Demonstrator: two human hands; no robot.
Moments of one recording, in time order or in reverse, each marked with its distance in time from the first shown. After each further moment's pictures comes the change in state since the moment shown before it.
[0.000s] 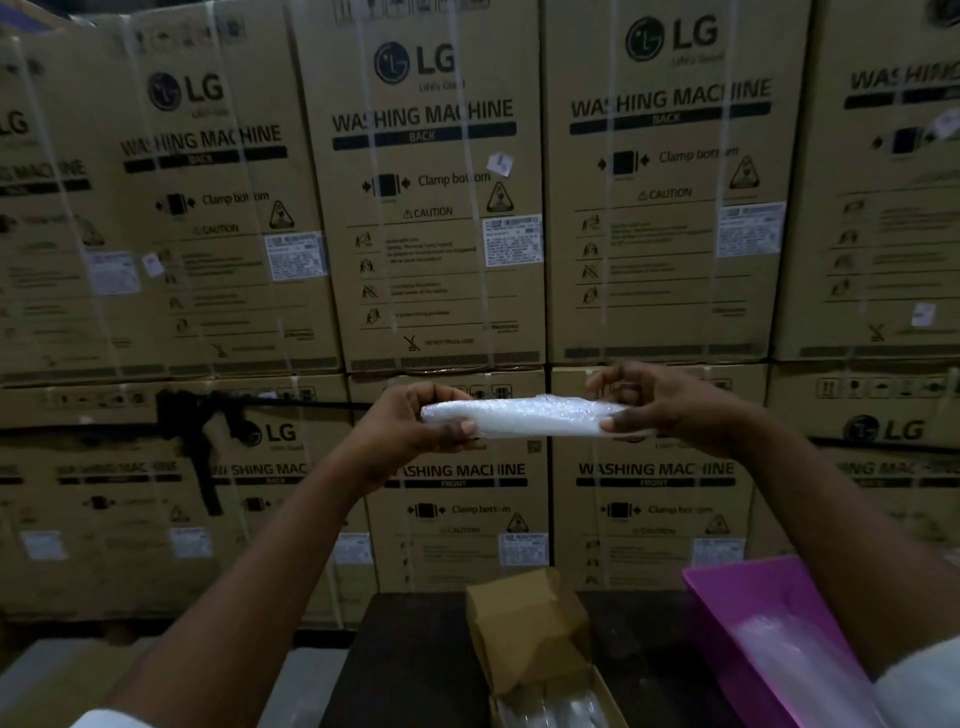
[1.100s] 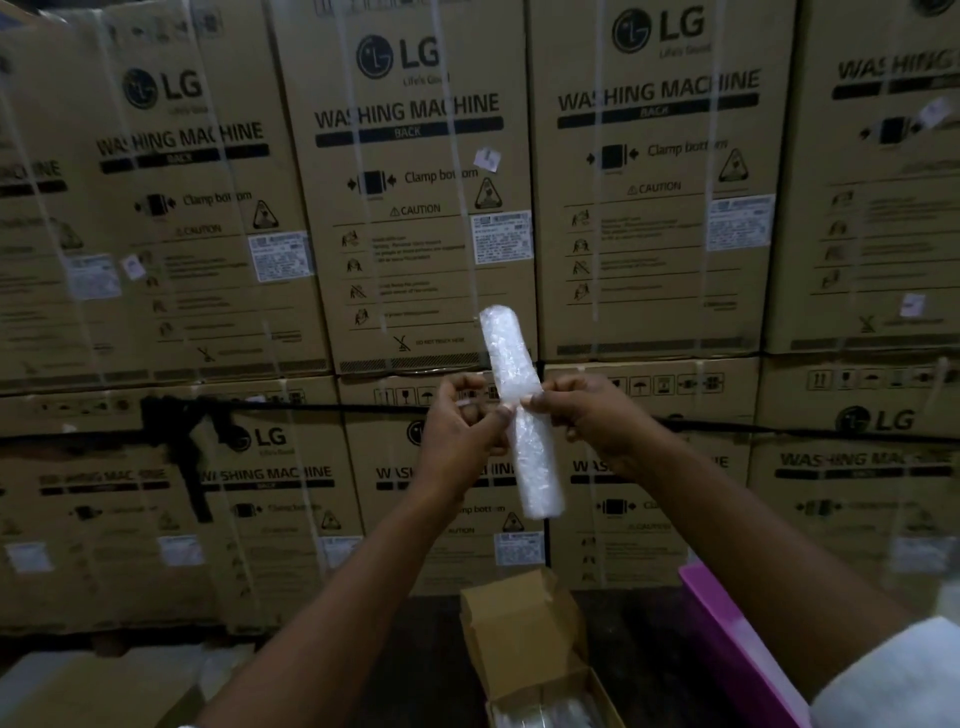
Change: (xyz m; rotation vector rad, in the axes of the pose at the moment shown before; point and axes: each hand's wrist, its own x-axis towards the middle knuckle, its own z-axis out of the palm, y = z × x) left_hand 0.024 -0.023 0.073 -0.107 0.297 0.118; right_hand 0.030 -0.008 0.067 0.140 0.245 -0.051
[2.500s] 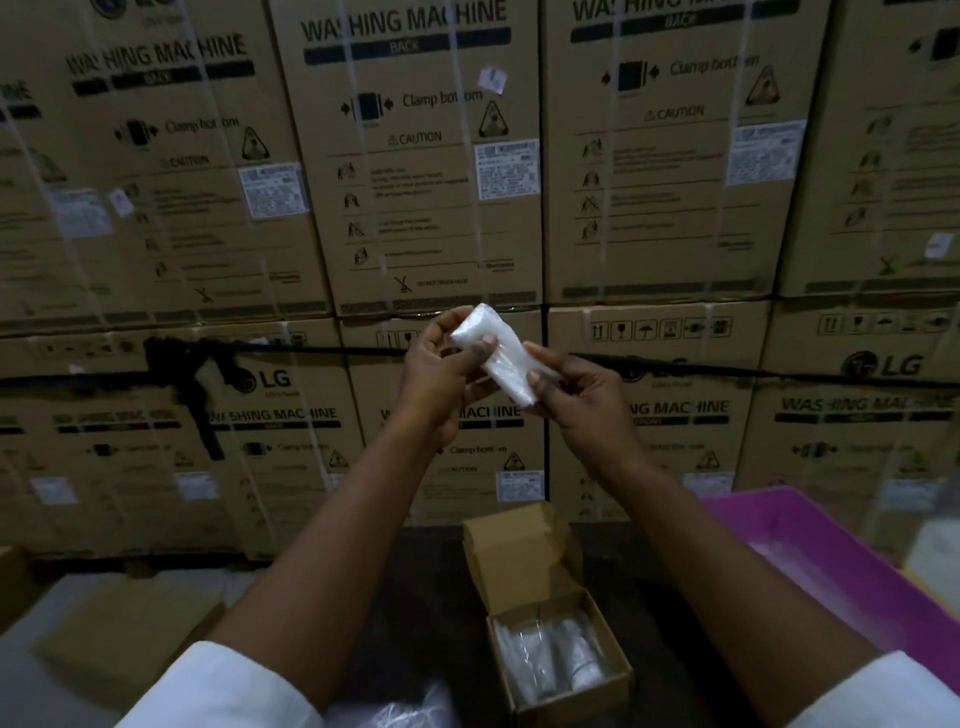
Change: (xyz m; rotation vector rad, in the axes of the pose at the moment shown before) left_hand 0.003 -0.007 -0.013 -0.358 0.030 -0.166; right_hand -0.036 0.049 0.045 0.246 0.192 -0.240
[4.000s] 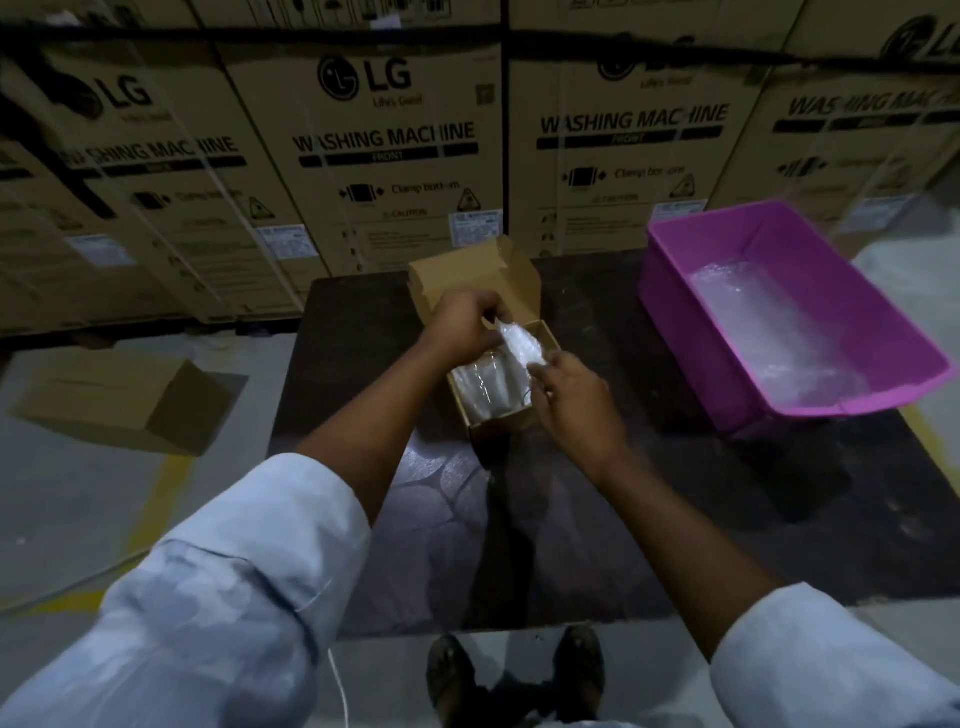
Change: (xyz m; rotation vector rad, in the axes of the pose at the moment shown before) left_hand -0.054 -0.266 -0.060 1.166 -0.456 -0.165; right_hand -0.186 0.207 -0.050 -1.040 -0.118 0.169
